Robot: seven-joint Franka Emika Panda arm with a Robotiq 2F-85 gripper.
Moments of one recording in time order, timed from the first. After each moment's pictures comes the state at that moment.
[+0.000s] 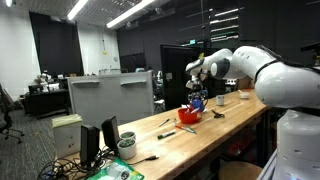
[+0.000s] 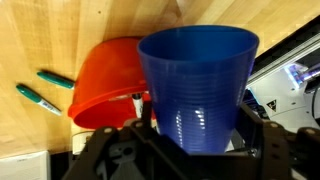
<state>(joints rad) -0.59 1.08 0.02 -0.69 0.33 1.01 -2.36</state>
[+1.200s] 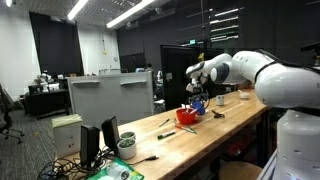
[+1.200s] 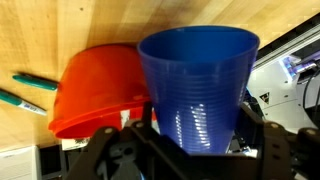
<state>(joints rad) -0.59 1.16 0.03 -0.61 0.34 0.93 -2.36</state>
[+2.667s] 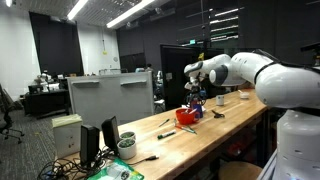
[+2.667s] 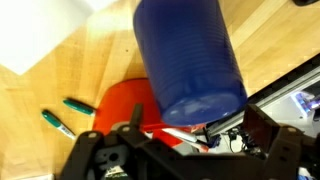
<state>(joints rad) -0.57 1.19 0.01 -0.51 0.28 1.06 -2.37</state>
